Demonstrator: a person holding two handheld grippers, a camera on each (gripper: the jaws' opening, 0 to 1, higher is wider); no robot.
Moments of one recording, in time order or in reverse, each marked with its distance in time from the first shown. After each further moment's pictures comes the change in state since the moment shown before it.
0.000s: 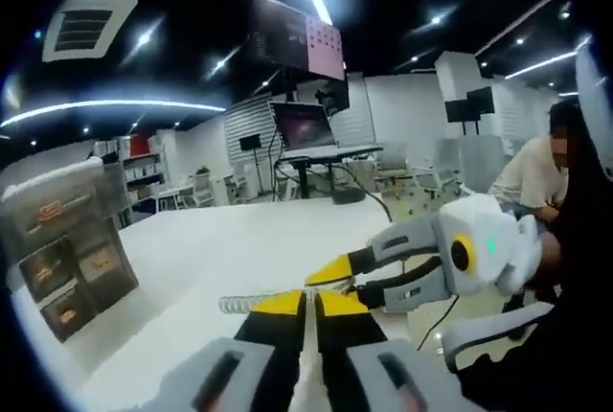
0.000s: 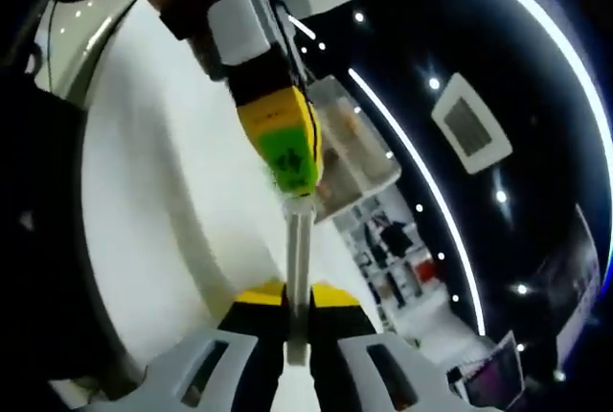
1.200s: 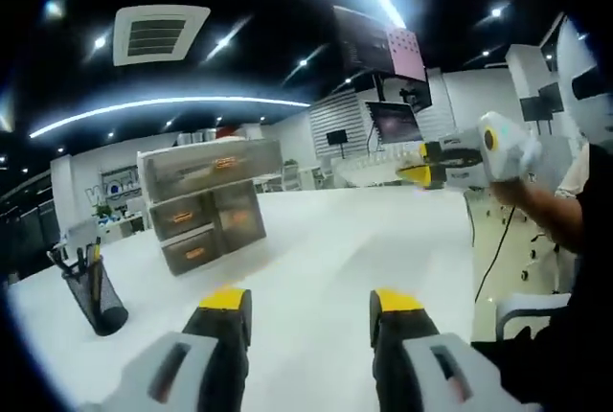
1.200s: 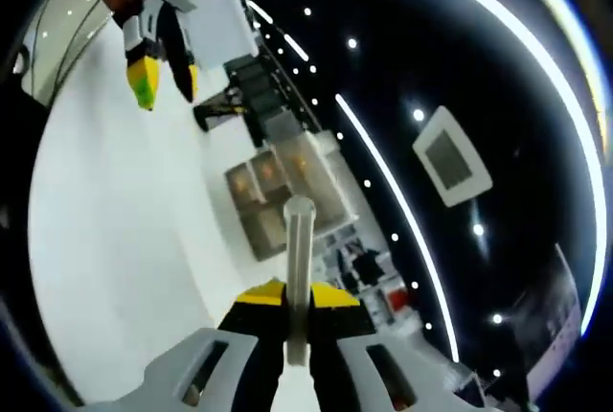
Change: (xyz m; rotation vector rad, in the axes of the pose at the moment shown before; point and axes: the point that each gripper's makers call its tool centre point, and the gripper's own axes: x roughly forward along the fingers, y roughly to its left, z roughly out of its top) left arm -0.152 0.087 -0.055 -0.086 0.041 0.411; right arm 0.007 -0.074 0.055 -0.097 -0.109 -0.106
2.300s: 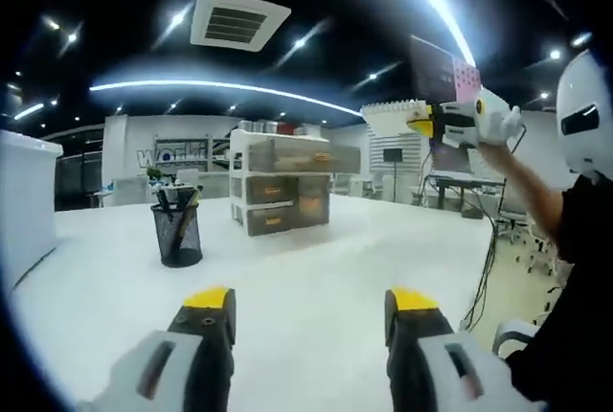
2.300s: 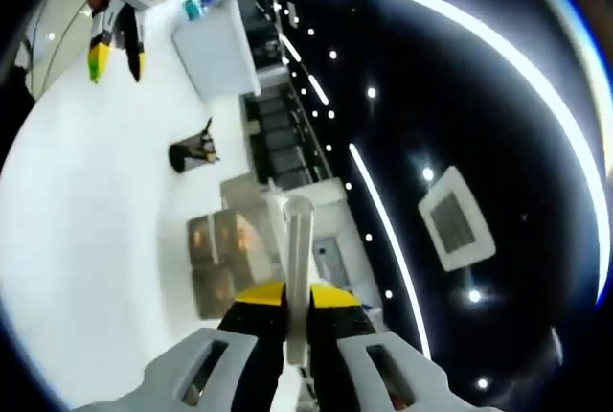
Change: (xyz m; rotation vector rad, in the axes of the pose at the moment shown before) left arm -0.103 0.054 -0.026 -0.209 -0.038 0.212; right arm 0.062 -0.087 0.095 -0.152 -0.196 0.054
